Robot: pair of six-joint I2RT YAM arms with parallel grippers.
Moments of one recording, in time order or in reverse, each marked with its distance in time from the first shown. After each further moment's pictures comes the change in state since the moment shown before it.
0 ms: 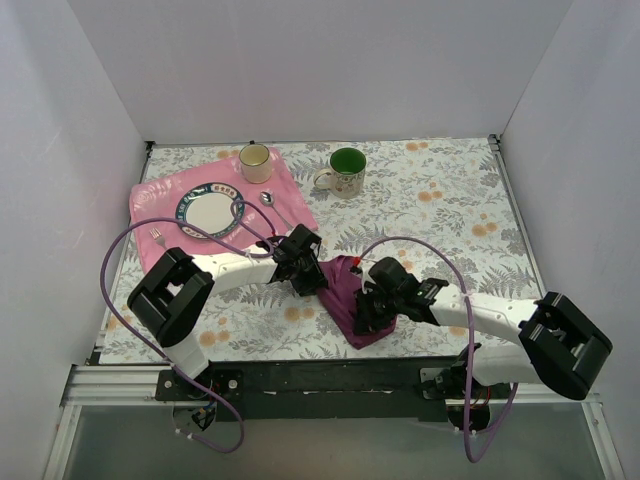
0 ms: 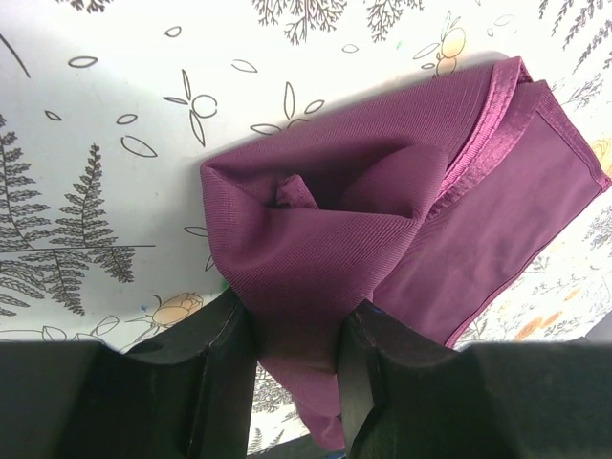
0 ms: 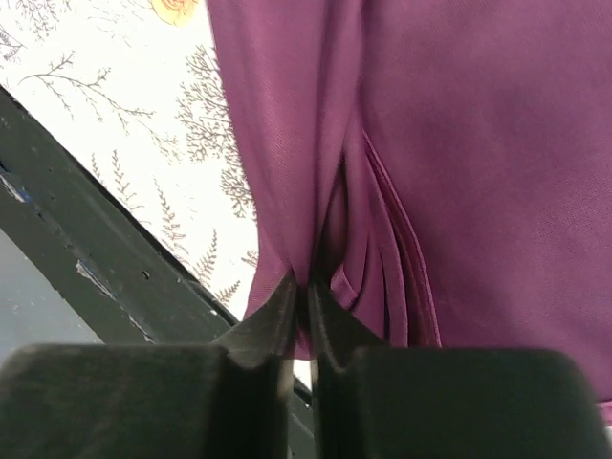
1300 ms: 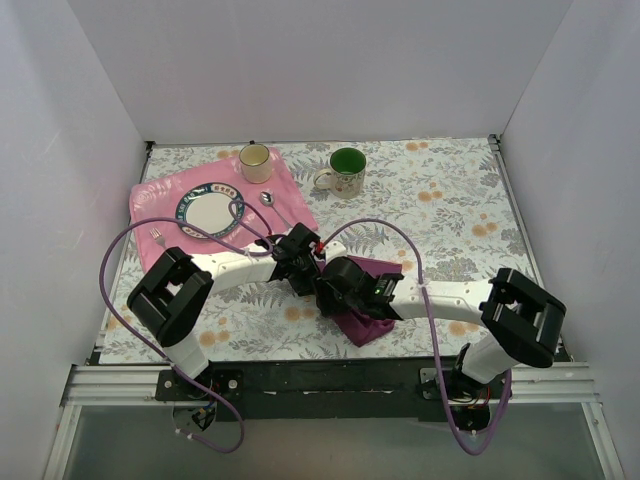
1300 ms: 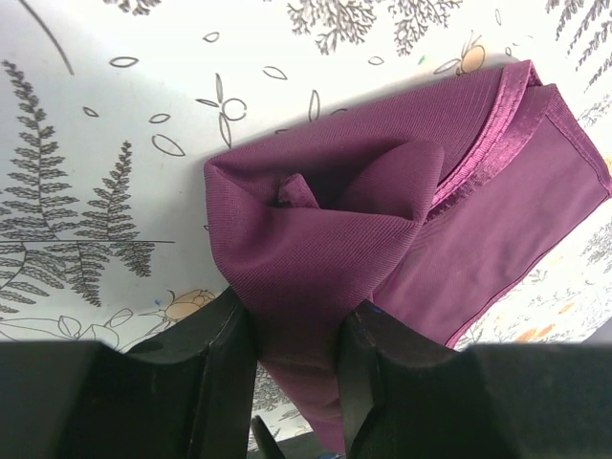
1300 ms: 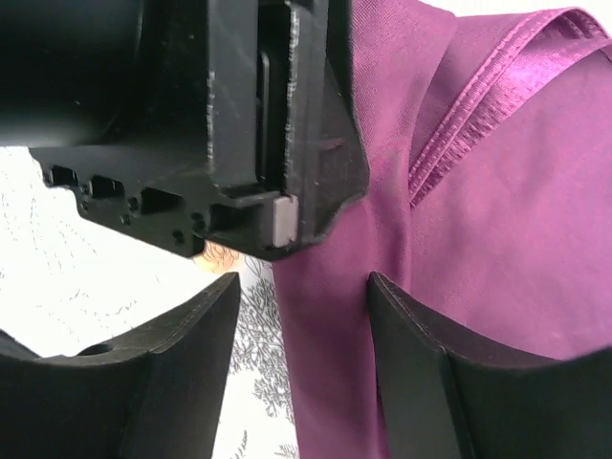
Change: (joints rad) left arm 0.003 0.000 0.011 -0.037 -0.008 -0.028; right arm 0.225 0.230 0.251 0.125 0.533 0.062
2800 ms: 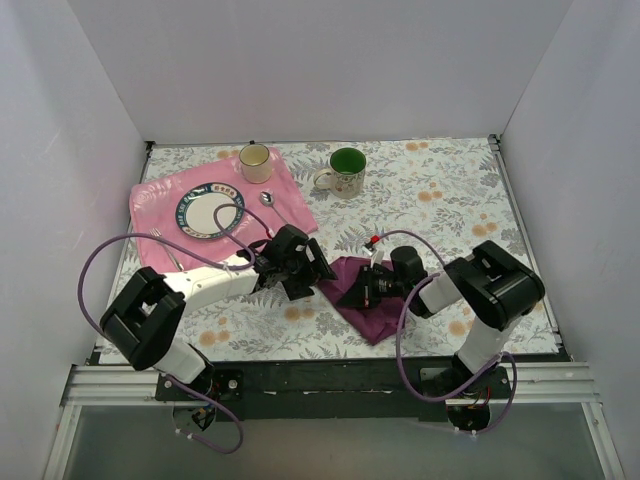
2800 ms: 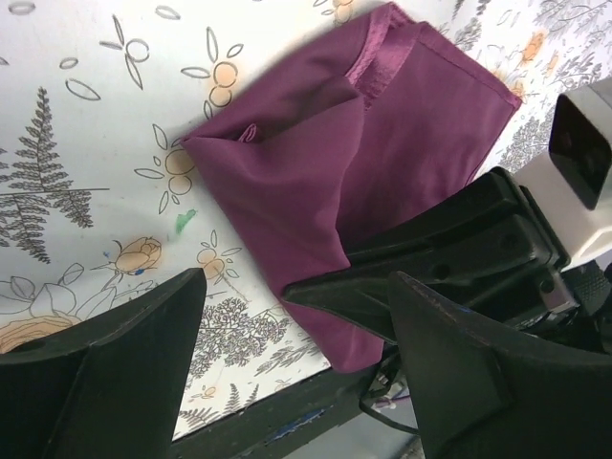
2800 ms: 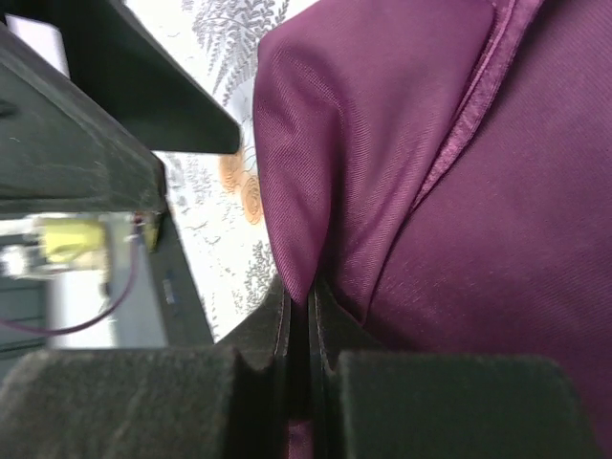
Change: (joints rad) left arm 0.006 -0.191 -0.117 0.127 0.088 0.045; right arm -0.504 0.206 -0.416 0.899 -0.933 0.184
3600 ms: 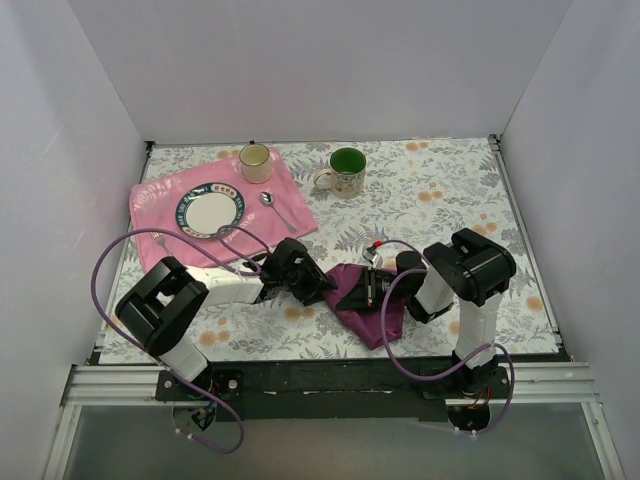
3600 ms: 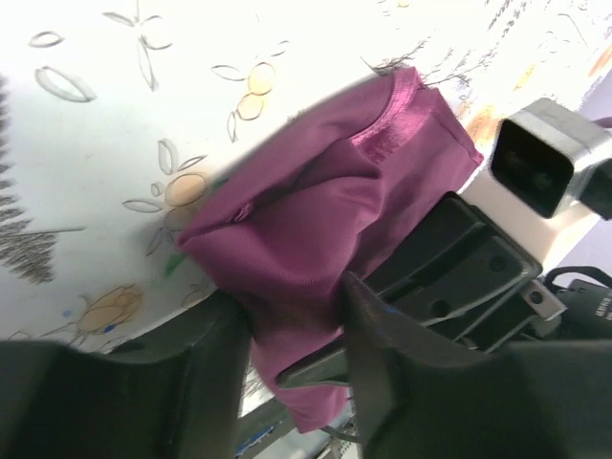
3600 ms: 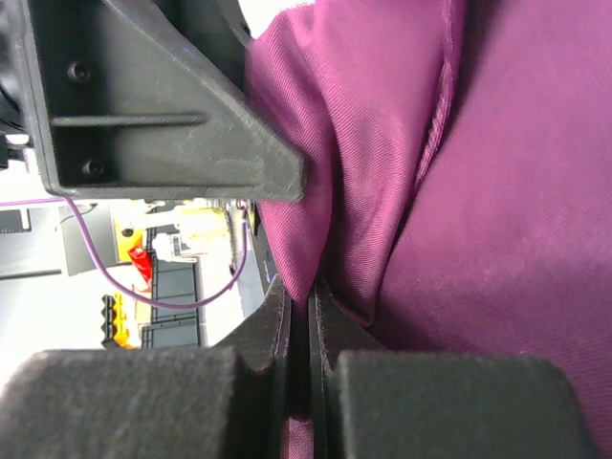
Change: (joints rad) left arm 0.000 0.110 -0.154 0.327 0.077 -0.220; right arm -0.057 0.245 -0.027 0.425 -0.230 0.410
